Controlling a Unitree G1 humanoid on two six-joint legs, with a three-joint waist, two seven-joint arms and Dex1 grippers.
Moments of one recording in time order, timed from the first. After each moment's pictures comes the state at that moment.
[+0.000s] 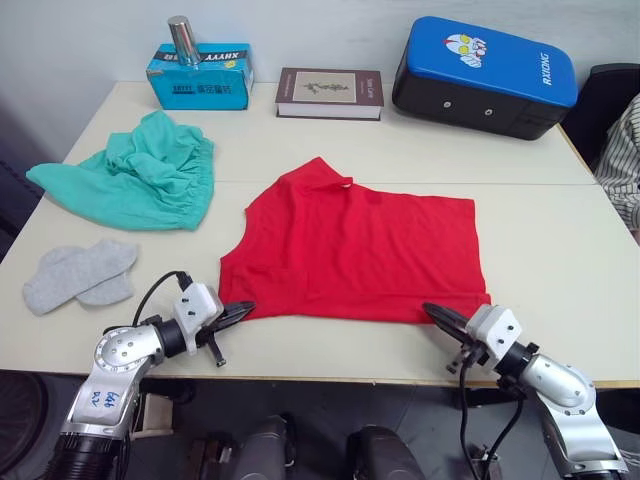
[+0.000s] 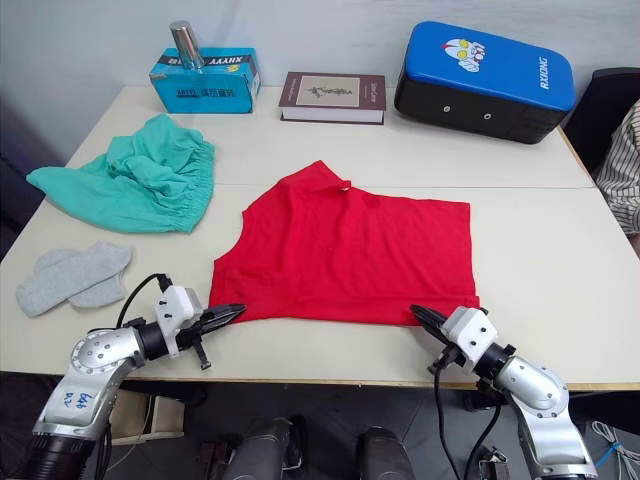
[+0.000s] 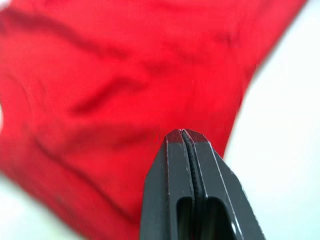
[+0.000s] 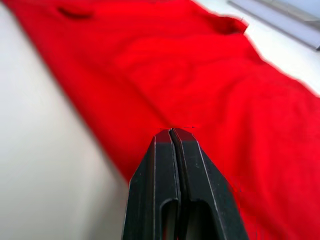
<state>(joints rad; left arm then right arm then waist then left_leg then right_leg) -0.02 0.61 0.06 -0.06 -0.21 0.02 -0.79 0.12 -0.55 -0.10 0.00 0.19 -0.28 0.74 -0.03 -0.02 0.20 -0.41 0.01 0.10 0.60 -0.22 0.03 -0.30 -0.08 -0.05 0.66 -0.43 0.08</state>
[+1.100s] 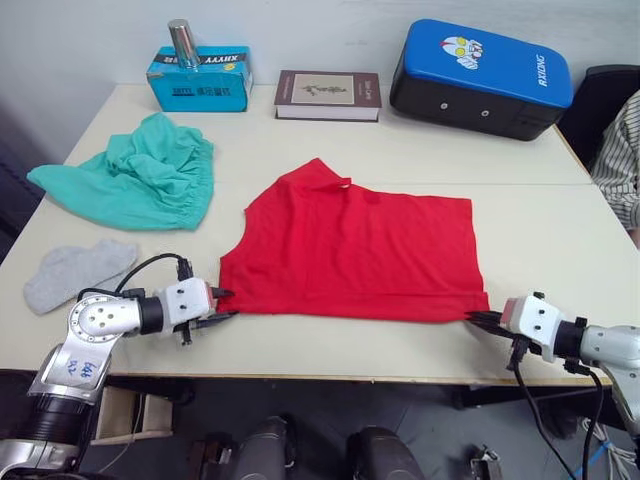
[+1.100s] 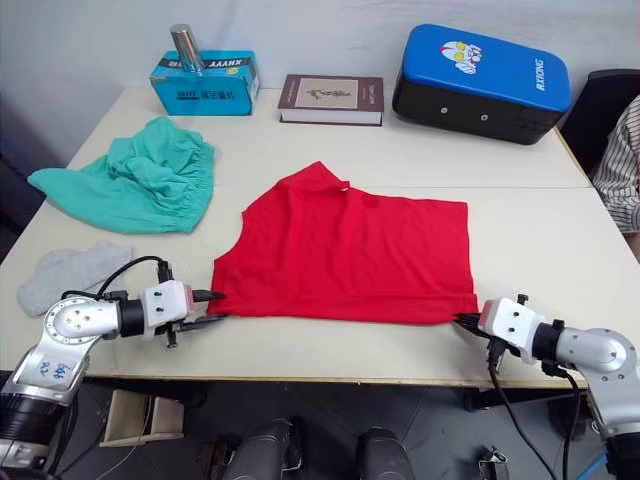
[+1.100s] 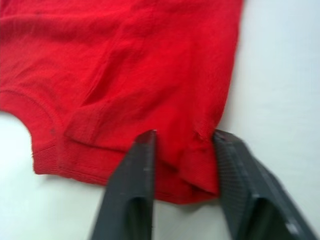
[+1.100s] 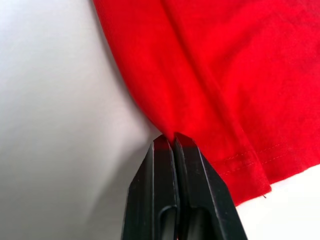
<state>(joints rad) -0.19 0.81 0.01 0.13 -0.08 -0.15 -0.96 -0.02 -0.88 -0.11 0.18 0.16 -0.28 1.04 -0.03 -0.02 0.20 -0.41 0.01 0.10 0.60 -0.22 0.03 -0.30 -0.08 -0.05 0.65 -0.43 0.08</state>
